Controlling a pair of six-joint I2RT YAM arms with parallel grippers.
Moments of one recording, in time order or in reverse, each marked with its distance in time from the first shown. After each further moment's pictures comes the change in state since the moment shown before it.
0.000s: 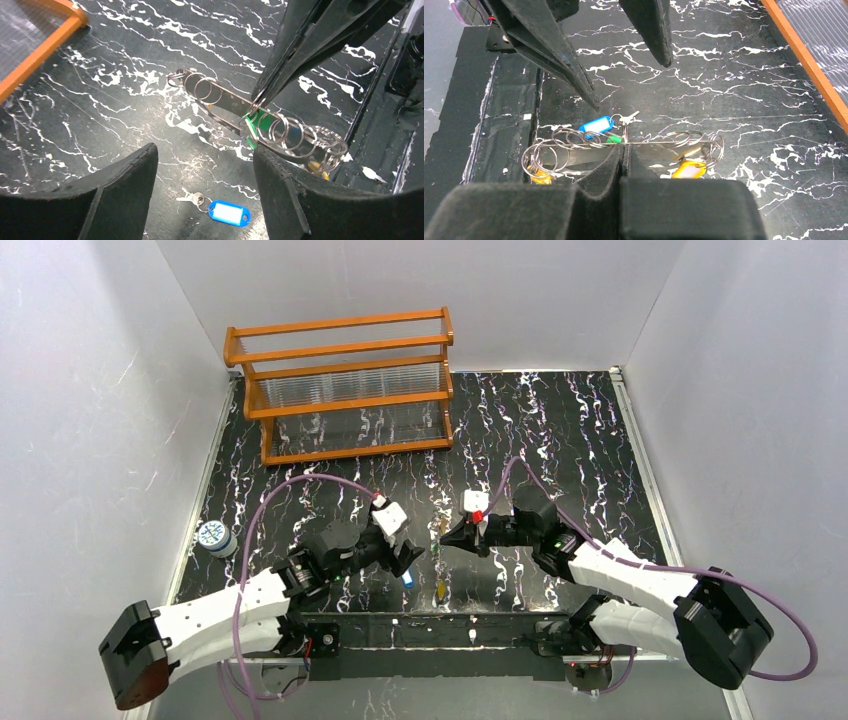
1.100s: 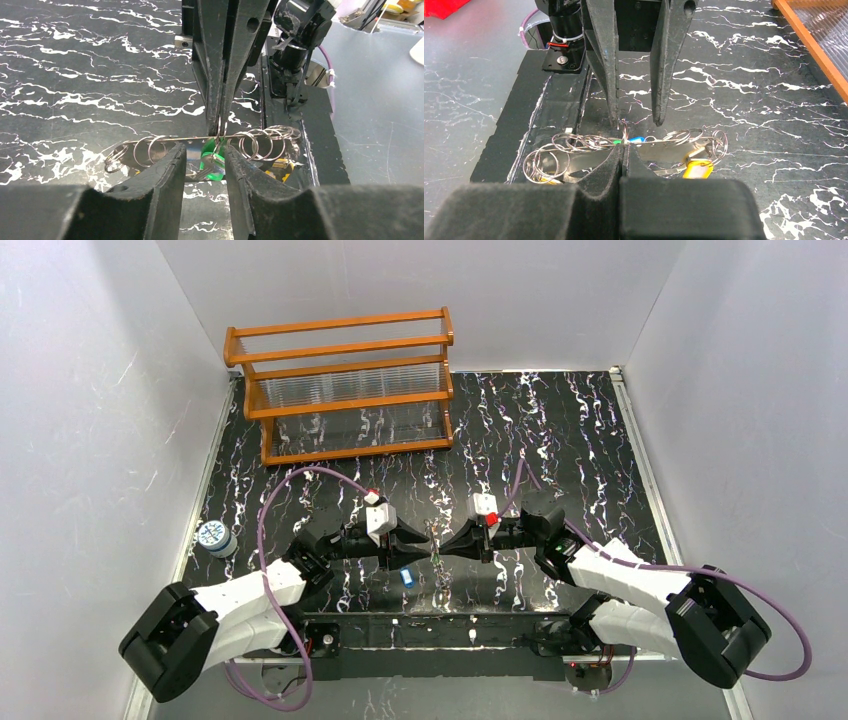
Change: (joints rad) left arm 0.283 0.235 -0.095 0.542 0.798 -0.079; right arm -0.046 0.013 -0.070 0.231 -0.216 0.130
